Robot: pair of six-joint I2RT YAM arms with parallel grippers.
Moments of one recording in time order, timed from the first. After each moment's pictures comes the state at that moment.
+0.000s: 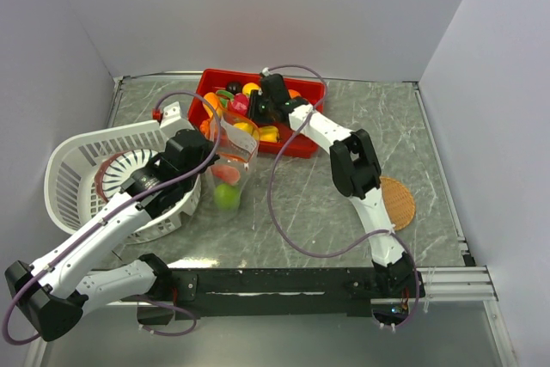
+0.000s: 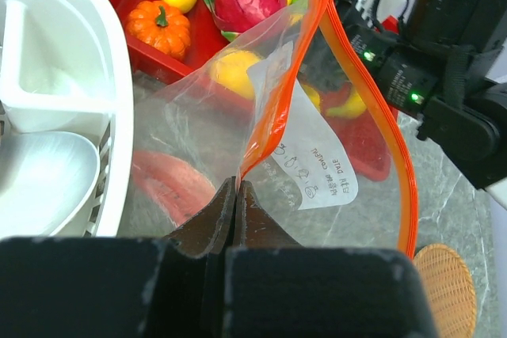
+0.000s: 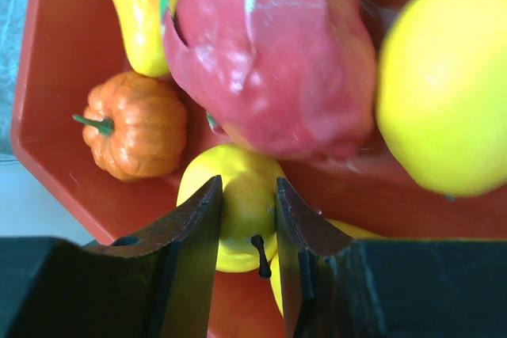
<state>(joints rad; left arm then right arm) -0.69 1.00 1.01 -0.47 -0.58 -0.80 0.58 2.39 2.07 -0.34 -0.12 0.56</state>
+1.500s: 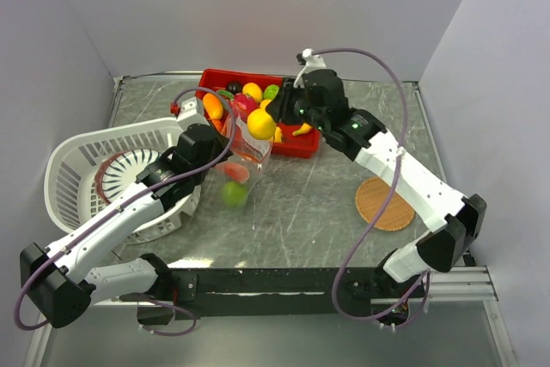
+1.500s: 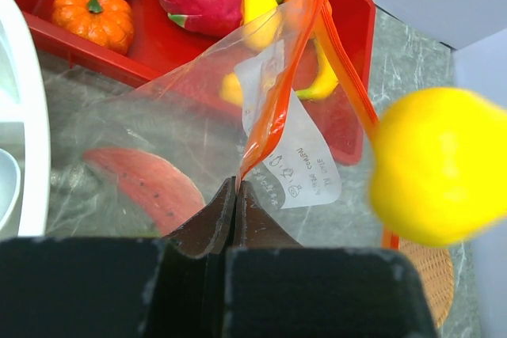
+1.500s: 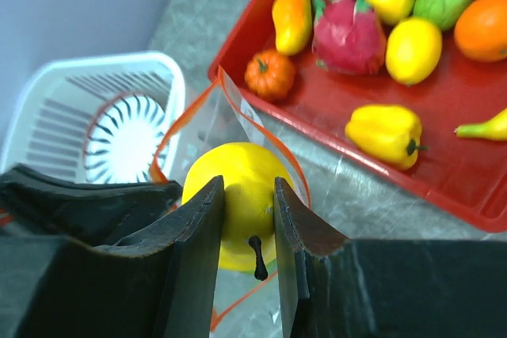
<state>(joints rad) -0.69 1.10 1.00 -0.33 -0.47 -0.78 0.71 1.48 1.57 -0.44 0.08 0.51</state>
